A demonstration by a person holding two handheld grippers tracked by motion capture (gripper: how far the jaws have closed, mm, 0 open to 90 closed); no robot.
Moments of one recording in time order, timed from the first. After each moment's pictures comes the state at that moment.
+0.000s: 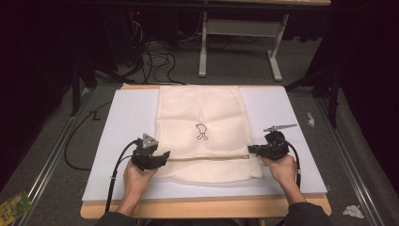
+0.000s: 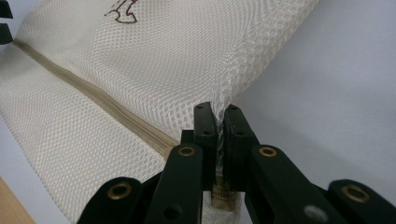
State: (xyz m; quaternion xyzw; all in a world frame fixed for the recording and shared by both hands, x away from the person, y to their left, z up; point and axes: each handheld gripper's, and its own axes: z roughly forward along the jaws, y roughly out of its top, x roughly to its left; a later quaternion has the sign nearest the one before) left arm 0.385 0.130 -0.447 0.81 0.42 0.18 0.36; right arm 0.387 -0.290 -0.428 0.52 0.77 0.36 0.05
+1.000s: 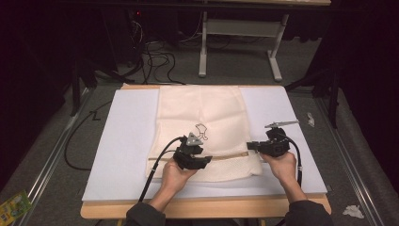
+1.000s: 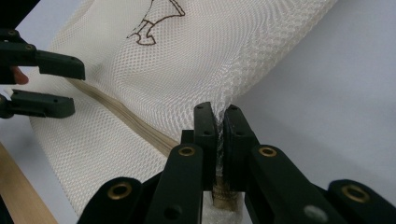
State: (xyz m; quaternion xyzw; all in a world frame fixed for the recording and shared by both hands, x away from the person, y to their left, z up) left arm 0.383 0.014 -0.437 0.85 0.32 0.06 0.40; right arm 0.391 -0.290 -0.416 0.51 0.77 0.38 0.04
